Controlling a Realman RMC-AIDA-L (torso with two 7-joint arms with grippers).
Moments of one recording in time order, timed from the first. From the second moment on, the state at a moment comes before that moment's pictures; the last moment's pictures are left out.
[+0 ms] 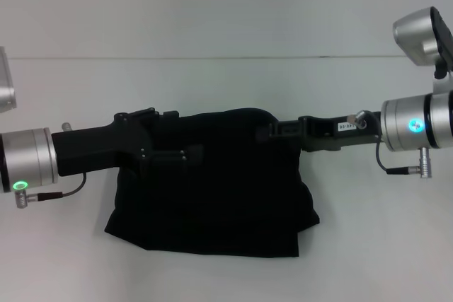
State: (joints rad) left arm -0.57 -2.04 0.71 0.57 1.88 1.50 -1.33; right arm 0.90 2.02 -0.70 -0.33 -2.20 -1.20 2.27
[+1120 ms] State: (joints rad) left arm -0.56 -2.06 0.68 0.56 1.88 1.44 -1.35; right arm 0.78 2.05 -0.70 -0.33 -1.81 -0.94 1.96
